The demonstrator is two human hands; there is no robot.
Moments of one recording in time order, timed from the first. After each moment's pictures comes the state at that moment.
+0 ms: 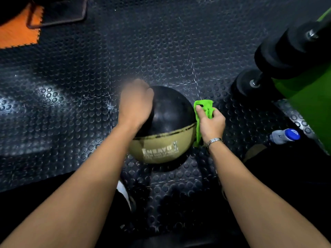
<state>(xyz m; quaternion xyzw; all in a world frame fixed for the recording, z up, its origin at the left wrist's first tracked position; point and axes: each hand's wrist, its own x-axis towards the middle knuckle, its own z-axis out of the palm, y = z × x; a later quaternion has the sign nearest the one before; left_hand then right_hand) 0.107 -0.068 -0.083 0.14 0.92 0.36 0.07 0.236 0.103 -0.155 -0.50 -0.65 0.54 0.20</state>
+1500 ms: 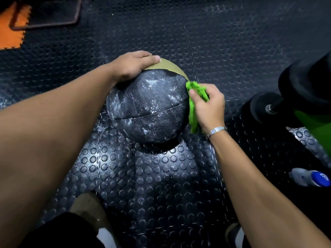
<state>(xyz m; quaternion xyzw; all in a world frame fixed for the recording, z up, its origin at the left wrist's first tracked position) -0.115 0.014 -0.085 0.23 0.87 0.31 0.29 0.088 0.165 -0.155 -0.33 -0.76 0.51 0.25</state>
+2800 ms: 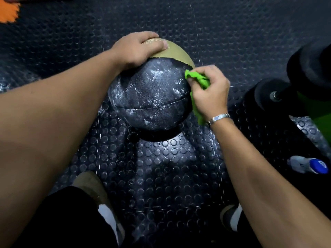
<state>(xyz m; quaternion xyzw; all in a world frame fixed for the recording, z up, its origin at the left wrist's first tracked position) -0.077 0.005 -0.082 0.23 0.90 0.29 0.23 0.099 0.150 -0.138 -0.22 -0.83 0.42 0.30</state>
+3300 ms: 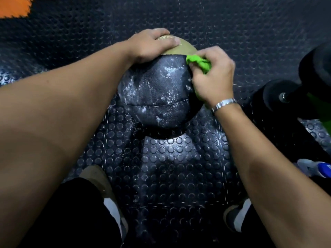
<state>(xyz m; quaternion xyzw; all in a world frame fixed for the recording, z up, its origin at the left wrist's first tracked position) -0.085 0.009 -0.081 0.25 0.89 0.26 0.27 0.076 0.148 -0.119 -0.19 -0.86 0.37 0.30</state>
